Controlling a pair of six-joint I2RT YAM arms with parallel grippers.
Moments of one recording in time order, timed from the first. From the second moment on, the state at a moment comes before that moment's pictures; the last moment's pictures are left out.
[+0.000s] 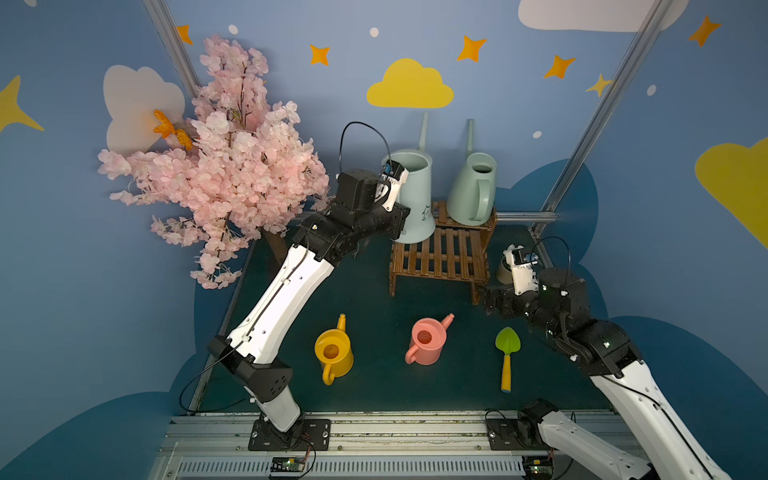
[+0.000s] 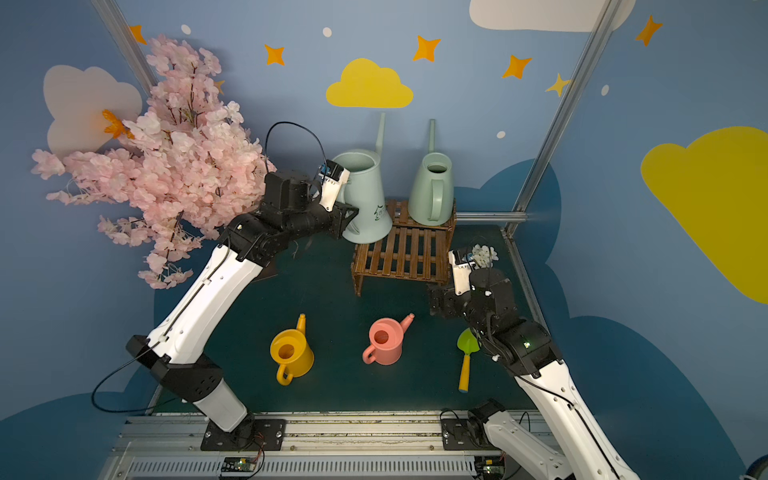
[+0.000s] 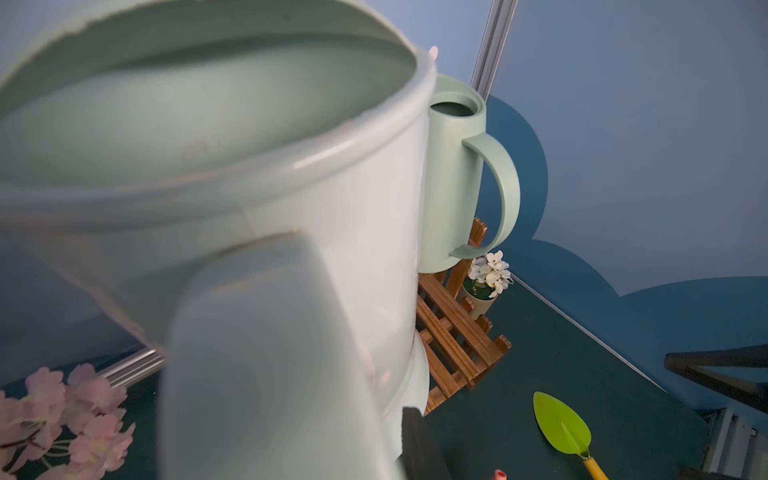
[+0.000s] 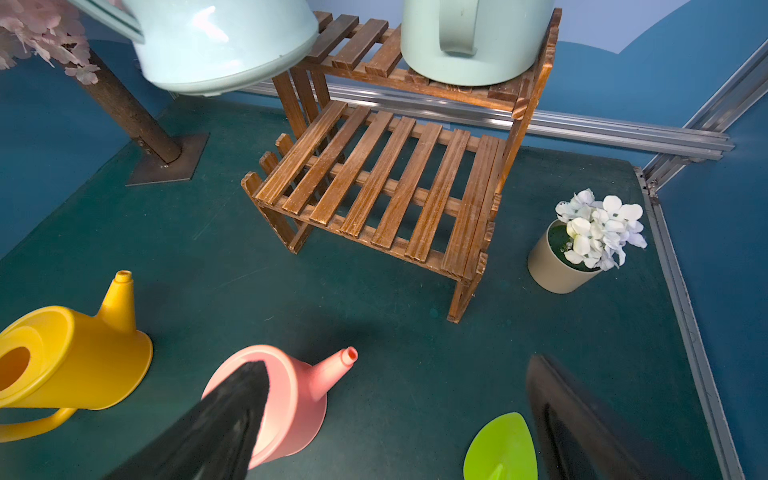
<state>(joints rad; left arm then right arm) -0.59 1.73 2.16 -0.81 0.10 -0.04 0.52 0.85 1.13 -0.78 0.12 0.13</state>
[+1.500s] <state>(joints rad) -0.65 2.17 2.63 -0.80 -0.13 0.06 0.52 0.85 1.11 -0.79 0.14 0.10</state>
